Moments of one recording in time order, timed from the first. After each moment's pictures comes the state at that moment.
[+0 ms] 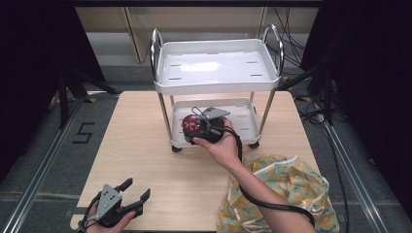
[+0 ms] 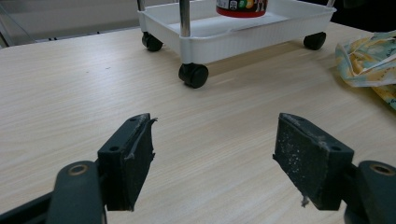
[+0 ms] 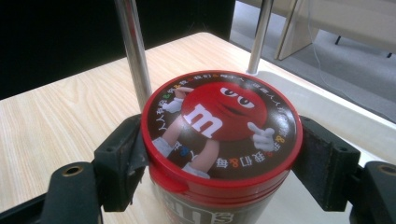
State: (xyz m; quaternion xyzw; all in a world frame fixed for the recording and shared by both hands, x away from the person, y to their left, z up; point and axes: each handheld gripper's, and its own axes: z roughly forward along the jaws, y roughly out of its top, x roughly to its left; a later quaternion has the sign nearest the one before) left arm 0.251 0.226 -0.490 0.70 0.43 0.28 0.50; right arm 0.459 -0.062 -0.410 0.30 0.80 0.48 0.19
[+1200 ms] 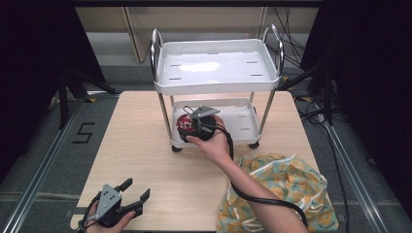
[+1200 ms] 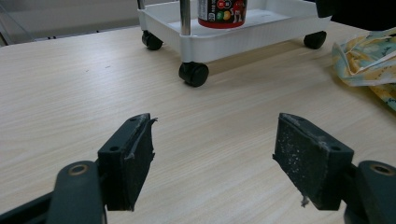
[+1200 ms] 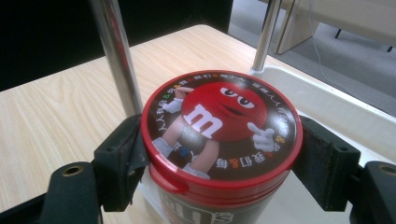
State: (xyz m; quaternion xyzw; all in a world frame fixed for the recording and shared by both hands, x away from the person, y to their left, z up) left arm 0.253 0.227 -0.491 0.69 0.43 0.28 0.50; right arm 0.475 -0.041 -0.424 0.31 0.81 0.47 0.18
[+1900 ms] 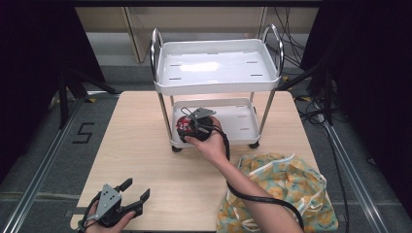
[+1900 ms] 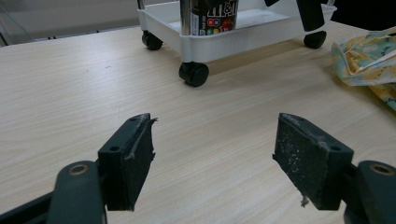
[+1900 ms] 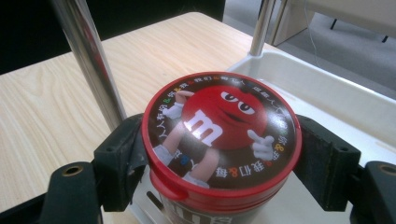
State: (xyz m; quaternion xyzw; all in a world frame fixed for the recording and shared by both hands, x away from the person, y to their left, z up) left arm 0.252 0.227 -0.491 0.70 0.43 0.28 0.50; right arm 0.487 -0.032 -0.443 0.32 0.81 0.46 0.18
